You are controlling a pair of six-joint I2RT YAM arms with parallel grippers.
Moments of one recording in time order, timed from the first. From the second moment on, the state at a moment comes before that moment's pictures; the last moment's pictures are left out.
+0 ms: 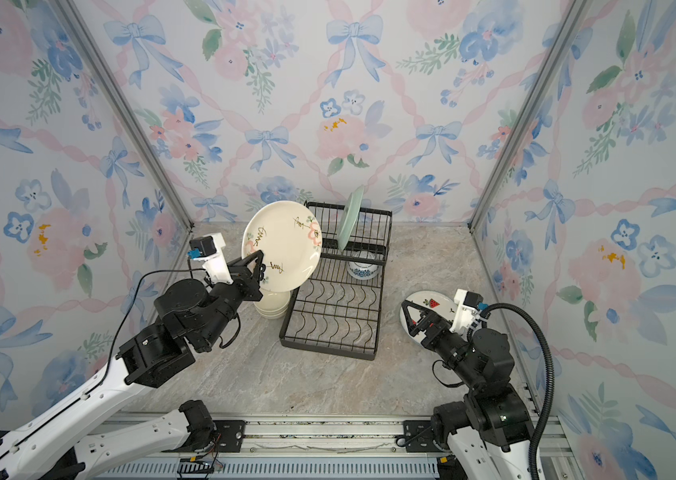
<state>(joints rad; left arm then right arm) -0.87 0.87 1.05 -0.23 -0.53 -0.48 0.27 0.34 0.65 -0.47 -0.27 0.89</state>
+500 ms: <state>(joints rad) -0.80 0.91 0.82 -0.07 -0.14 -0.81 0.78 0.55 0.65 -0.26 0.01 0.87</state>
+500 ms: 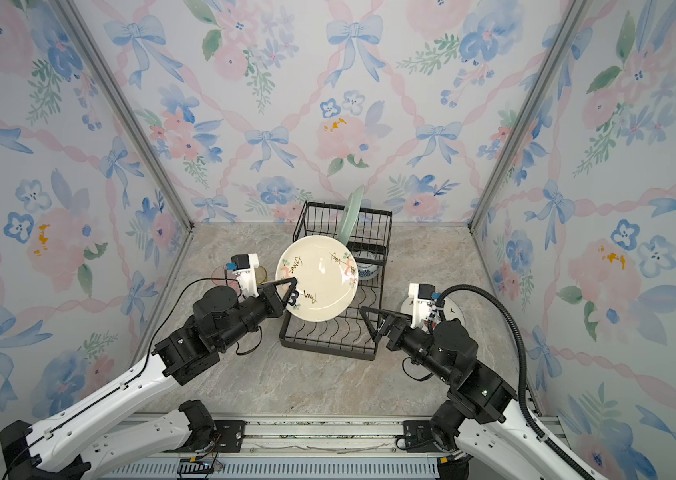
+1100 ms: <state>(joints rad) -0.77 0.98 0.75 0.21 0.07 -1.03 0.80 0.69 0.66 -0.14 0.11 0.83</state>
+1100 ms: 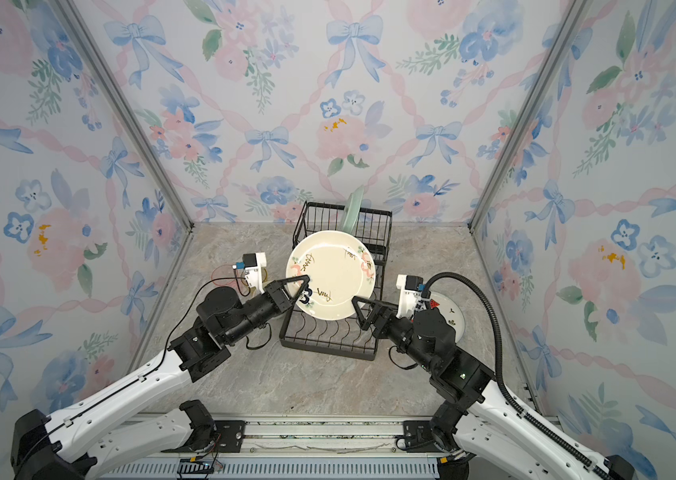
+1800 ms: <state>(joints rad) -0.72 1.09 0.73 0.36 0.25 -1.11 0.80 0.72 0.66 -0.01 0.14 0.93</state>
